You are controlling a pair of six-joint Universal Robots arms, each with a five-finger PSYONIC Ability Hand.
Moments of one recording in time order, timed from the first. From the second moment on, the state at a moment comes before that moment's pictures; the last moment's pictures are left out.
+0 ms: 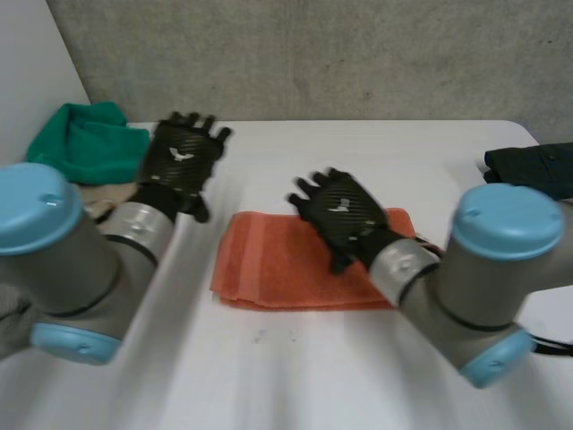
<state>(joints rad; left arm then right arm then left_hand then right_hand) 4.26 -1.85 -1.66 3.56 -1.54 3.64 2.16 -1.09 1.52 -0.34 1.27 2.59 0.20 0.20 0.21 0.20 0.05 0.21 0.22 0.21 0.23 0.06</state>
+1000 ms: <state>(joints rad) 4.26 -1.85 -1.65 3.49 -1.61 3.53 2.24 -1.04 1.44 -0.33 1.40 2.74 0.20 0.20 0.21 0.20 0.05 0.21 0.22 0.21 0.23 0.06</state>
